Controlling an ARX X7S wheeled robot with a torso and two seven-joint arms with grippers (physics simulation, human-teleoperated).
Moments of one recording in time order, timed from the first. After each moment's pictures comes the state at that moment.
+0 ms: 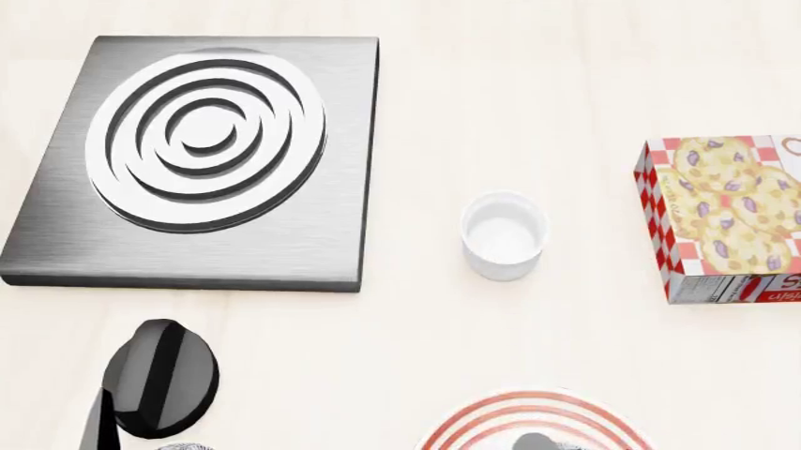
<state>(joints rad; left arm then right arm) 0.21 -0.40 0.25 0.72 -0.30 -0.06 -0.42 0.68 1.04 -0.84 -0.80 0.54 1.15 -0.25</state>
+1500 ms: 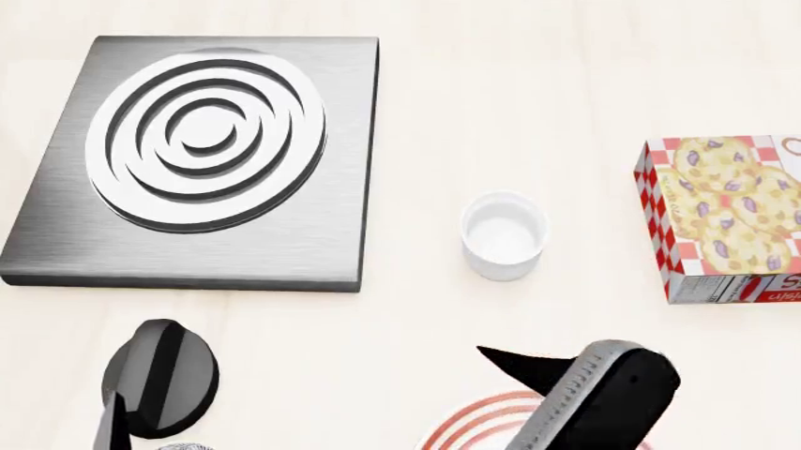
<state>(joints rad) 0.20 -0.41 0.28 0.70 -0.30 -0.06 -0.43 0.43 1.05 -0.37 -0.89 0.80 0.69 0.03</state>
